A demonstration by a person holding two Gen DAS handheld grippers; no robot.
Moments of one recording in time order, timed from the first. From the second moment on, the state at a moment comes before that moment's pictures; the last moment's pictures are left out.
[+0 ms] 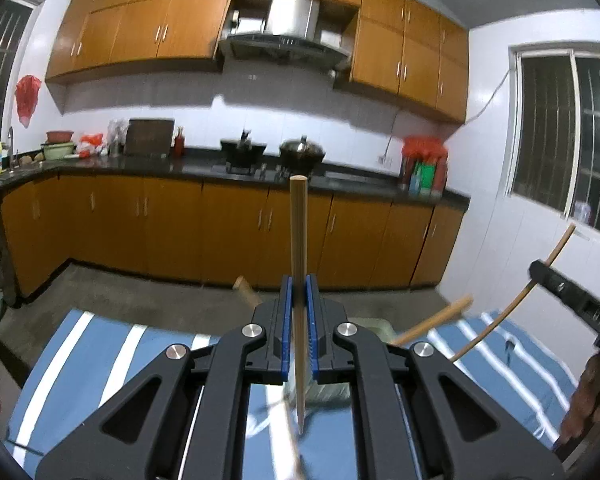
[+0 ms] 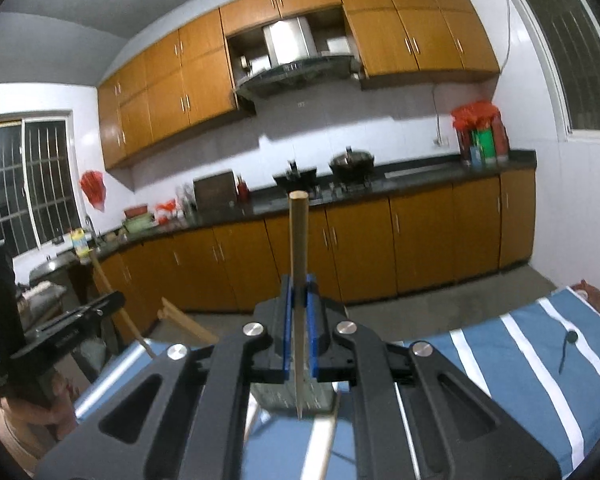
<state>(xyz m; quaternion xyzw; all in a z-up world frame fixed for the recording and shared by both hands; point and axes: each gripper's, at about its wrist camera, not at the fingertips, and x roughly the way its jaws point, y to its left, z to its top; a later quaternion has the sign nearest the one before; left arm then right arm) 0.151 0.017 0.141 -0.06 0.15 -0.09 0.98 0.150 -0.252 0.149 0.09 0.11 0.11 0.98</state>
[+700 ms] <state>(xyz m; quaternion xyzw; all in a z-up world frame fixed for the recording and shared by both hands) 0.217 -0.015 0.118 -0.10 0.12 -0.07 0.98 0.228 -0.231 0.129 0.08 0.11 0.08 0.99</state>
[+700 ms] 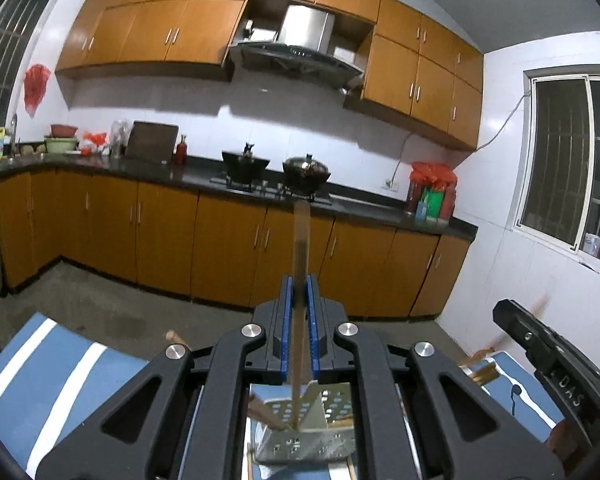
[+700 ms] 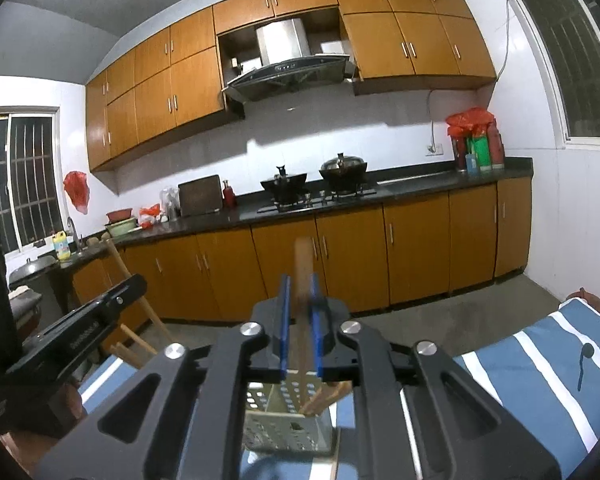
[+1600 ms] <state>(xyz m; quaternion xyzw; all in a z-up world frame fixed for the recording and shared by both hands) 0.134 0.044 -0.024 -0.06 0.32 0.01 0.94 0.167 -0.245 -0.059 0.07 0.37 0.06 0.93</state>
